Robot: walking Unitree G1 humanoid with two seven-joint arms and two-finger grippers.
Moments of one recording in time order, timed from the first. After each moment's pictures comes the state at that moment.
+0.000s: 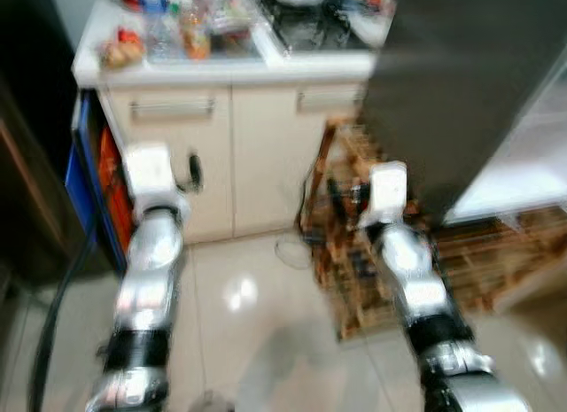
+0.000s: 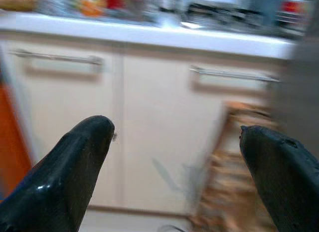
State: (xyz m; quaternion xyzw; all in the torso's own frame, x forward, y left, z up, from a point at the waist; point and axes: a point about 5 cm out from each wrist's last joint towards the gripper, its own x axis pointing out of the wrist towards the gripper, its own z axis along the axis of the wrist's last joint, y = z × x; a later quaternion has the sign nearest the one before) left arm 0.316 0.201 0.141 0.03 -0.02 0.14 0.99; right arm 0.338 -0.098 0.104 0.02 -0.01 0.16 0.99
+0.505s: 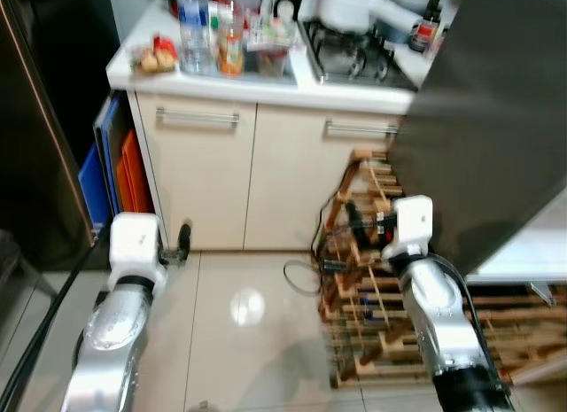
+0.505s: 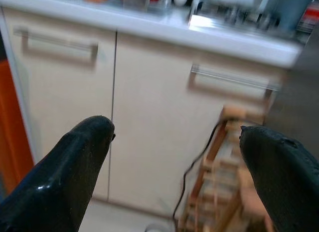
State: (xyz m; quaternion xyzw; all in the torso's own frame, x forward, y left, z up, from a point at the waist) left arm 0.230 0.206 0.089 0.06 0.11 0.03 0.99; right arm 0.288 -0.156 0.078 -0.01 0.02 0.11 0.99
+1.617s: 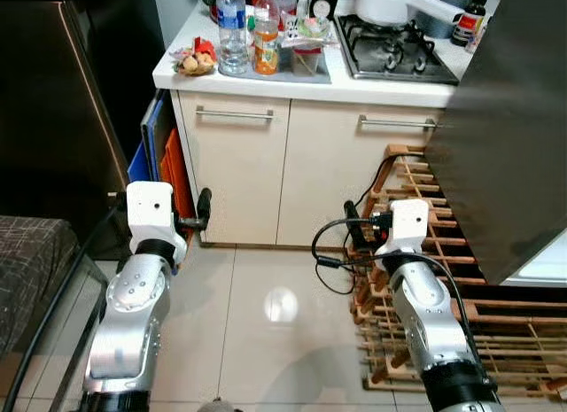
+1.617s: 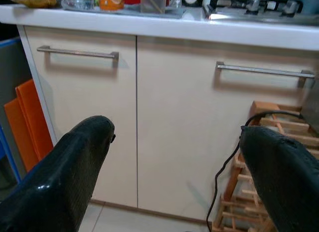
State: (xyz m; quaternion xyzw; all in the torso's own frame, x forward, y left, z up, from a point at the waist) left arm 0.275 0.179 0.137 0.03 0.01 0.01 1.00; right arm 0.300 -0.145 0.079 0.01 0.02 0.08 1.00
